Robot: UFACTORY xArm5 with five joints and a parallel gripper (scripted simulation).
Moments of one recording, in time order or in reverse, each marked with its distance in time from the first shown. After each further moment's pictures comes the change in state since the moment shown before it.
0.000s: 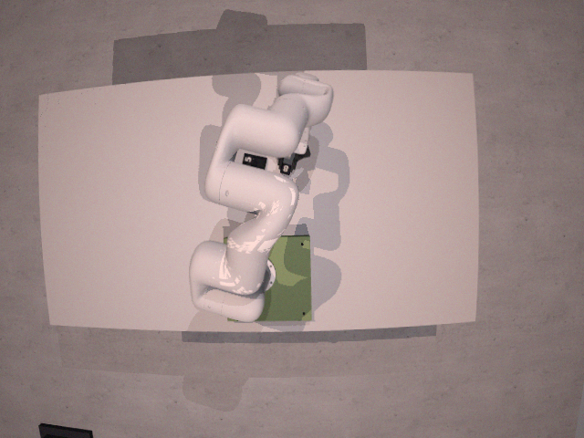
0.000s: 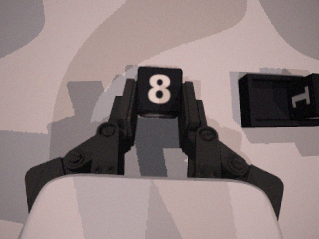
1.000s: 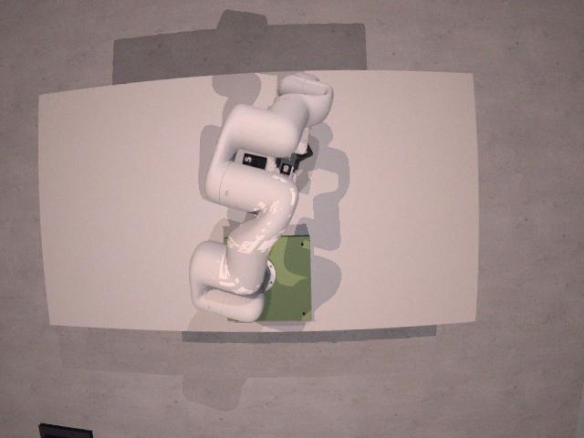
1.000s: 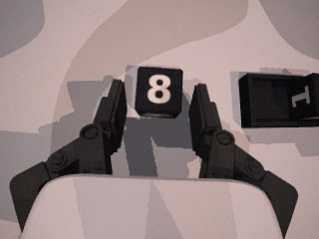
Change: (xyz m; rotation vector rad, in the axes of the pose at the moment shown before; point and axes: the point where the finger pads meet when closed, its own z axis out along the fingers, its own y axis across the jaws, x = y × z) arm 0.000 0.000 0.000 0.000 0.000 0.000
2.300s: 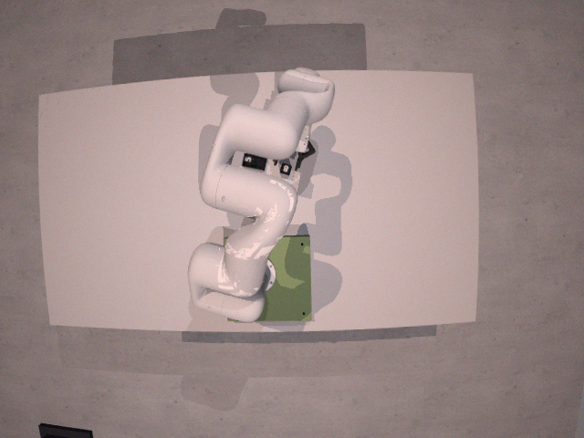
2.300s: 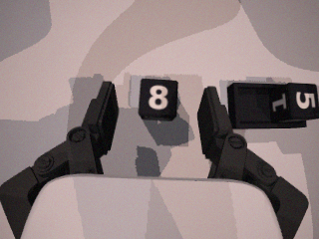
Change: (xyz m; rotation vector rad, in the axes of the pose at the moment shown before) arm 0.022 0.000 -0.016 0.000 -0.001 0.000
